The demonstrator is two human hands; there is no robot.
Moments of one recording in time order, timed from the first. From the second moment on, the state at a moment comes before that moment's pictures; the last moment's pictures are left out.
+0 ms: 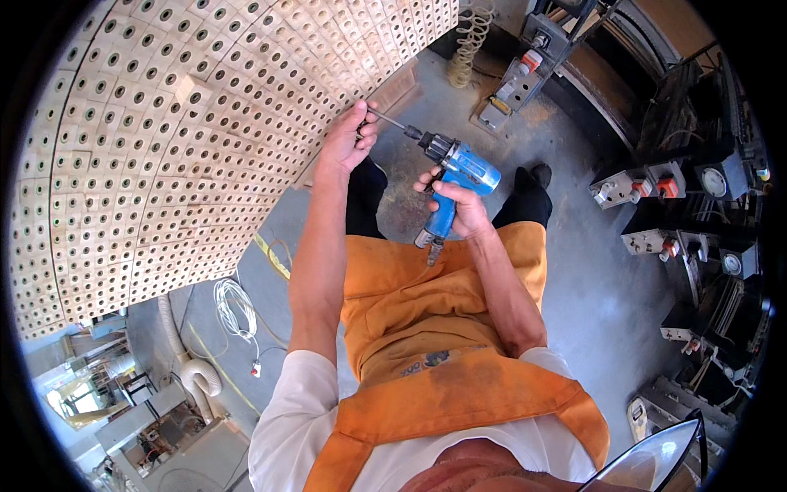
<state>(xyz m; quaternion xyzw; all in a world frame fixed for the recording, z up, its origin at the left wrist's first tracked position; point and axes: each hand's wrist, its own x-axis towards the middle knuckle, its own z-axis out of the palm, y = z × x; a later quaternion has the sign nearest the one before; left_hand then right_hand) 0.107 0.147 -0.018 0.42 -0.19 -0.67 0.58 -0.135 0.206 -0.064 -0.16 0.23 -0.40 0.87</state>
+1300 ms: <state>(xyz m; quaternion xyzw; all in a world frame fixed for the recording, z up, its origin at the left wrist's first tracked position) 0.084 0.203 -0.056 0.38 0.00 -0.71 0.60 -0.087 0.187 -0.049 -0.14 0.27 -0.46 0.83</state>
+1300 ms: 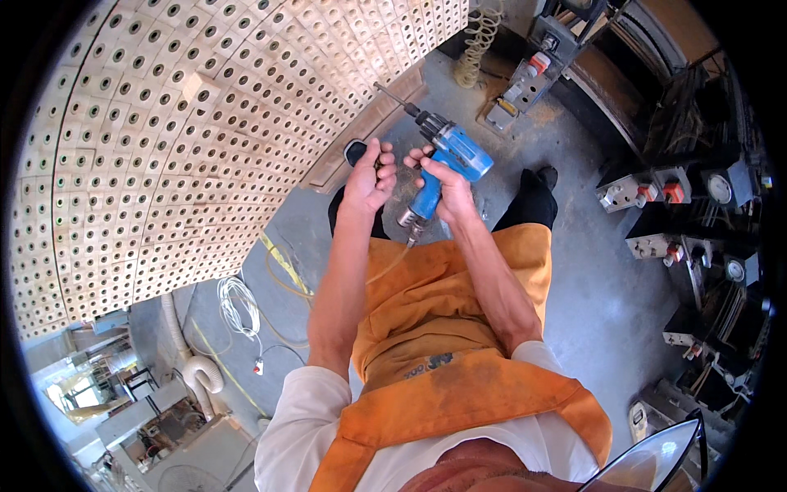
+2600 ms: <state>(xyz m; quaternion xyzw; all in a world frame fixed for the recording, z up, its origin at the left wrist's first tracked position) 0.095 0.110 -0.002 0.46 -0.12 -0.67 0.58 -0.109 0.201 -0.047 -0.20 0.28 -0.45 0.82</state>
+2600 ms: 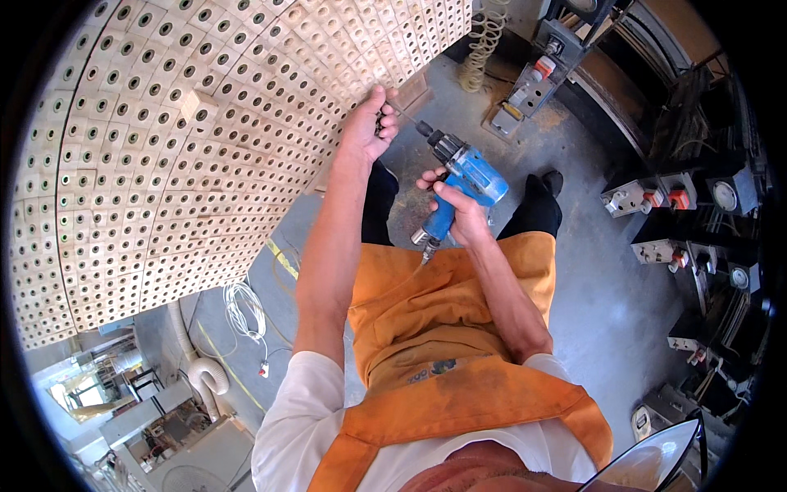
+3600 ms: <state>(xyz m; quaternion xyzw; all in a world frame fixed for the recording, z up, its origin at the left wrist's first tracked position) 0.087 0.164 -0.040 0.51 -0.14 -0.64 0.55 -0.080 0.183 -0.039 -0.19 0.28 -0.47 0.82</state>
